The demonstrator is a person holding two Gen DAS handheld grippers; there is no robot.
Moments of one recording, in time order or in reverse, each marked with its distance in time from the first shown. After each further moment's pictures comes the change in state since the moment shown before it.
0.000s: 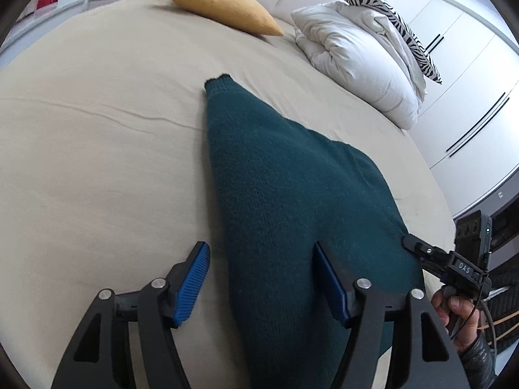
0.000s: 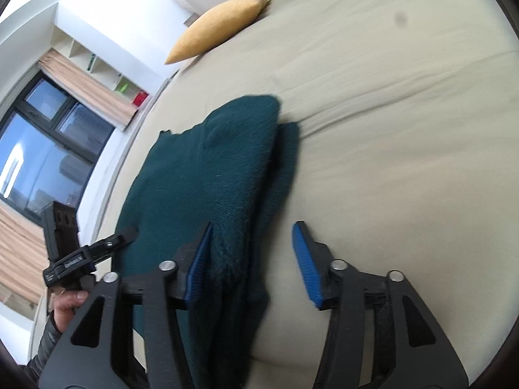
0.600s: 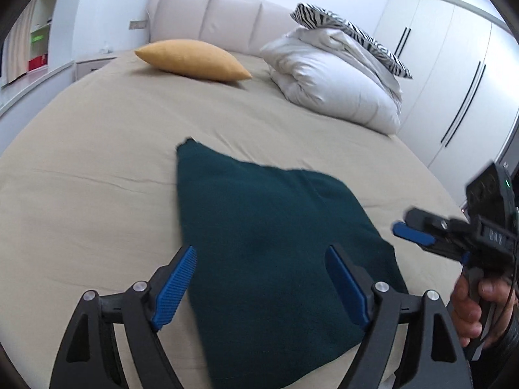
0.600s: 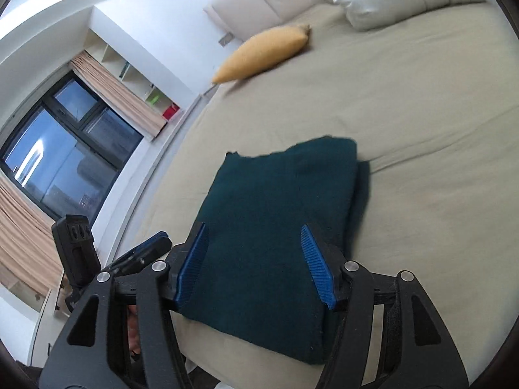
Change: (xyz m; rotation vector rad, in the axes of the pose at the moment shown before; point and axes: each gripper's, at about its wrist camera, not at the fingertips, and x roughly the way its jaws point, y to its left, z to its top) left arm -0.035 -0.048 -0.006 0.174 -0.156 0.046; right arm -0.041 0.071 0.002 -0.065 -0.068 0.113
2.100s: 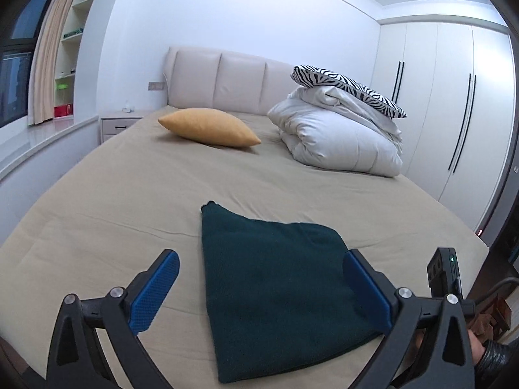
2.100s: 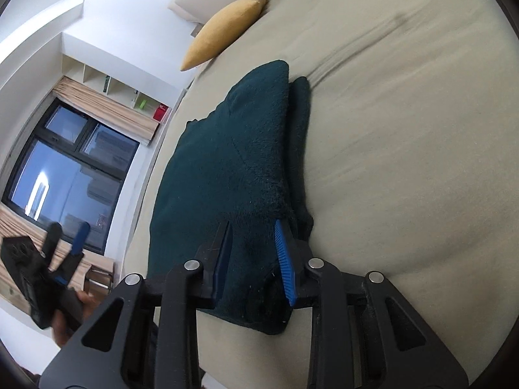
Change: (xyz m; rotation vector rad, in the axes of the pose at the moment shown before) left arm -0.088 -0.034 -0.005 0.052 -0.300 0.125; right arm 0.038 -0.077 -0.049 0.176 0.042 0.048
